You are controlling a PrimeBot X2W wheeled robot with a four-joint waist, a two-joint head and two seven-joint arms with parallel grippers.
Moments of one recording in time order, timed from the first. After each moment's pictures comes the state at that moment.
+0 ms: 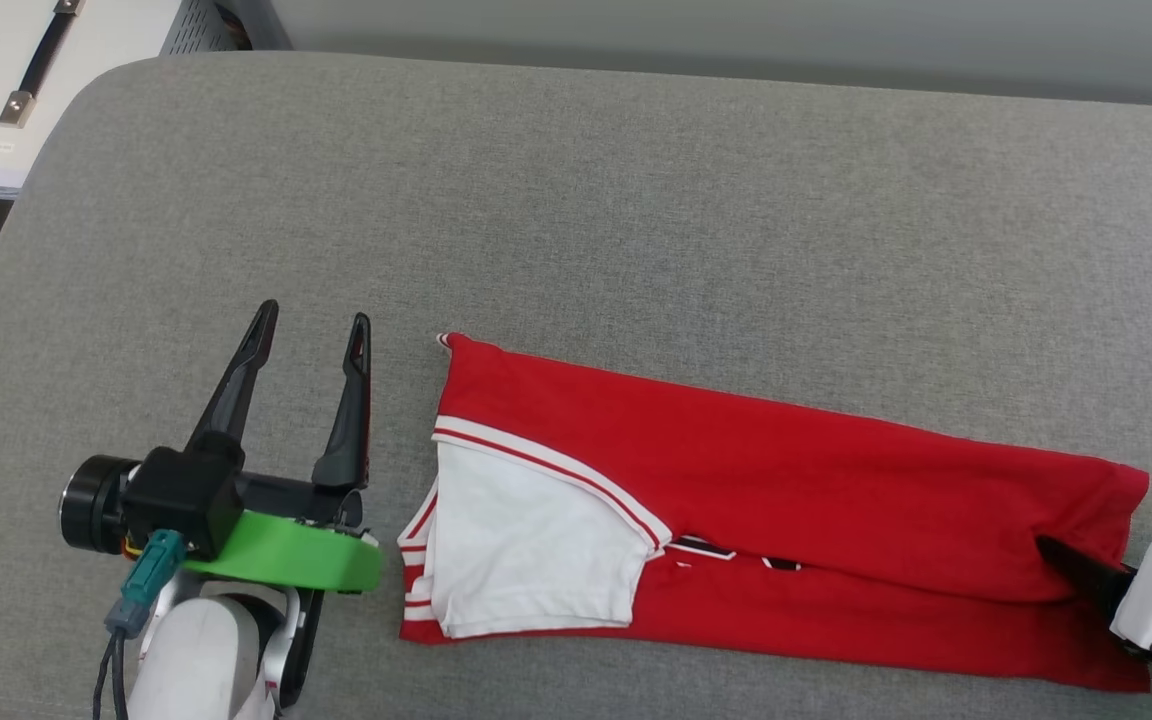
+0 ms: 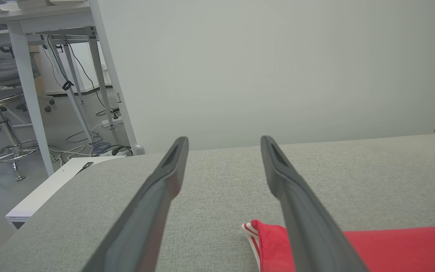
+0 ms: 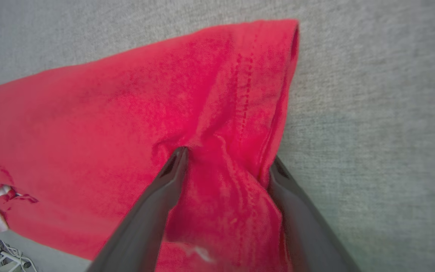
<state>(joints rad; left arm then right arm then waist) -0.14 0.16 -0.06 -0.04 -0.14 -0.13 -0.26 -0.11 -0.26 -0.20 0.19 0.64 0.13 0.83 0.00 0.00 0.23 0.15</state>
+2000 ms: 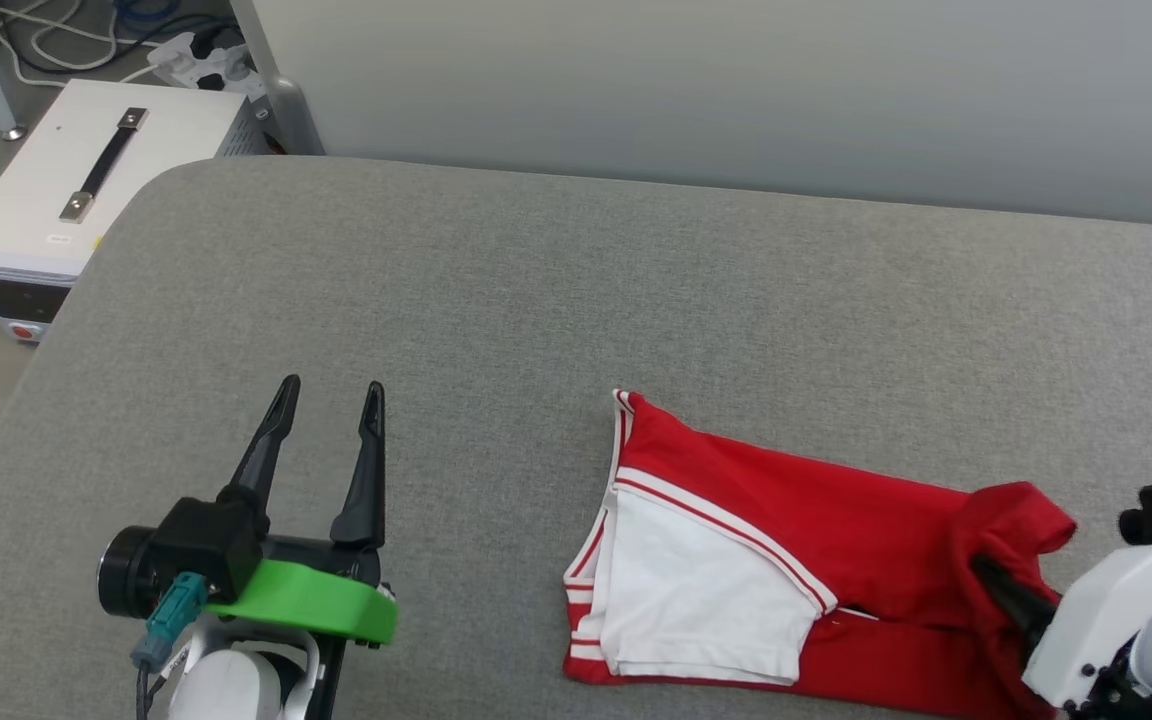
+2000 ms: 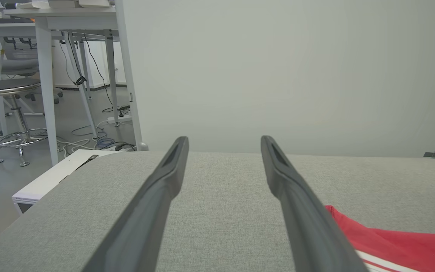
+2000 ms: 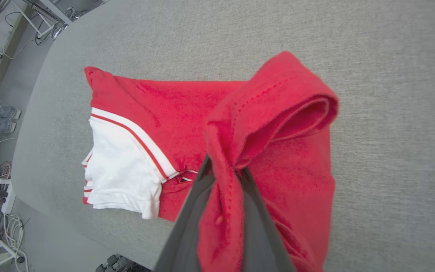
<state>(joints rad) -0.06 0.12 -0.06 0.02 -0.18 -0.13 -0.26 0.06 -0.15 -0.17 -0.16 0.59 0.13 0.78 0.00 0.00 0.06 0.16</state>
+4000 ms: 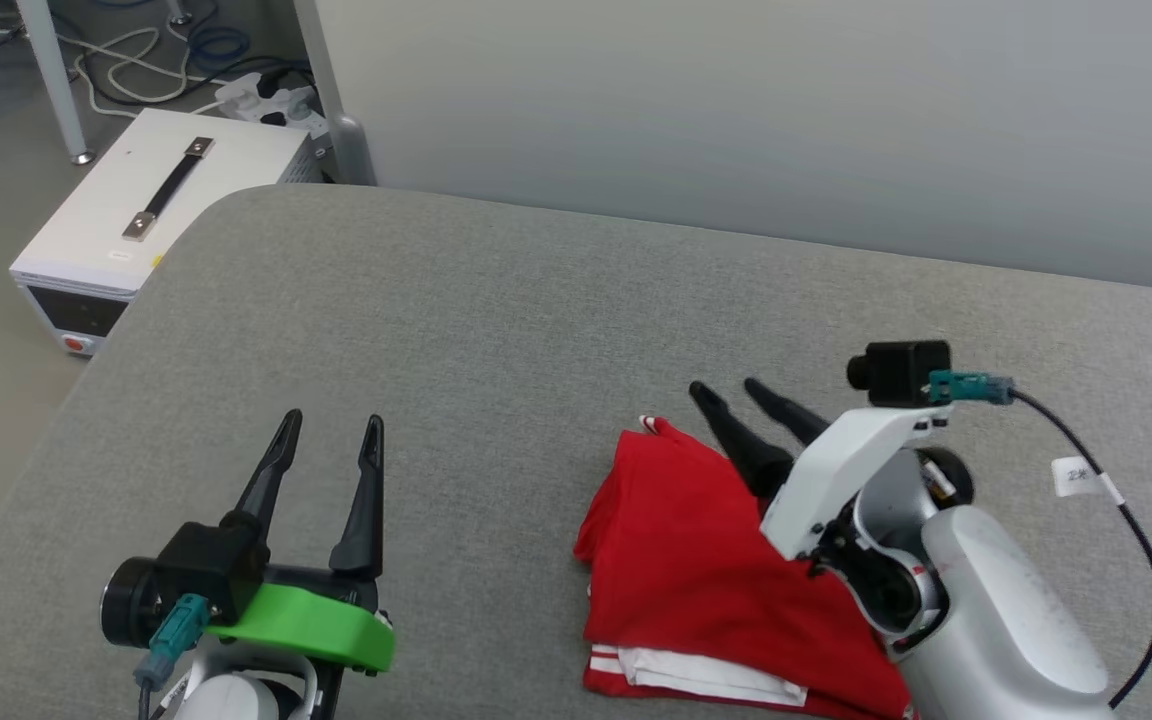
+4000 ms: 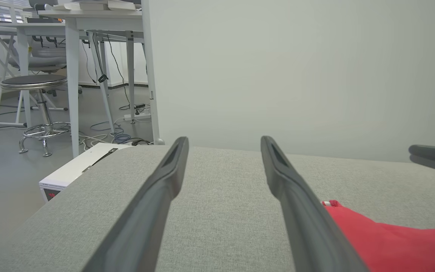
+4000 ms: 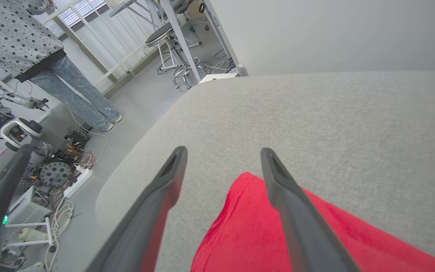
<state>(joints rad) -0.03 0.13 -0.07 0.04 -0.19 -0.13 -0.26 -0.38 -0.06 0.34 0.33 0.68 0.13 0.22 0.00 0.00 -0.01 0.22</state>
